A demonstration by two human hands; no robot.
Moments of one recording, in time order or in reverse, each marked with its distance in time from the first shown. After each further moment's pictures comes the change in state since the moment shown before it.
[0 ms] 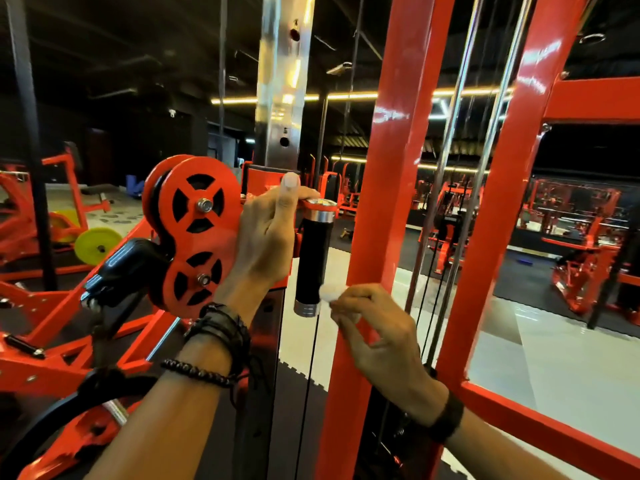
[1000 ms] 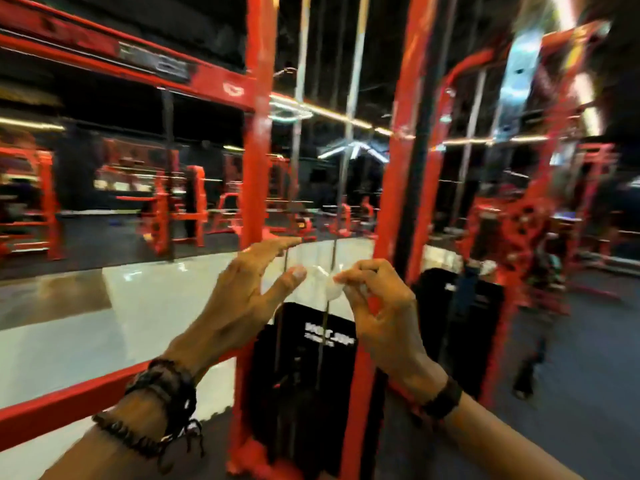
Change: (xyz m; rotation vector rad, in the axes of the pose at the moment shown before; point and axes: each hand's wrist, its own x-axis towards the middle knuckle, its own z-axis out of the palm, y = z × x) left_hand -0.285 0.464 0.510 -0.933 -0.921 0.325; right_hand -0.197 -0.159 -0.698 -1.230 0.210 0.574
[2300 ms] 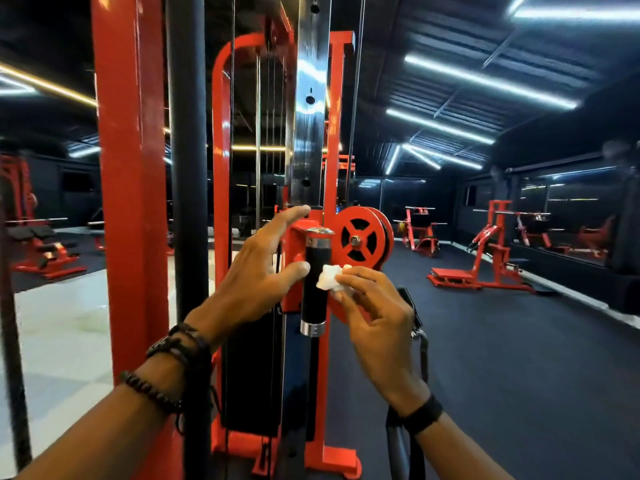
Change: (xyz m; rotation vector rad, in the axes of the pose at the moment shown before) left_hand 0.328 -0.028 0.425 -0.582 -0.345 0.448; right_hand 0.056 0.354 -0.170 -0.598 0.381 0.110
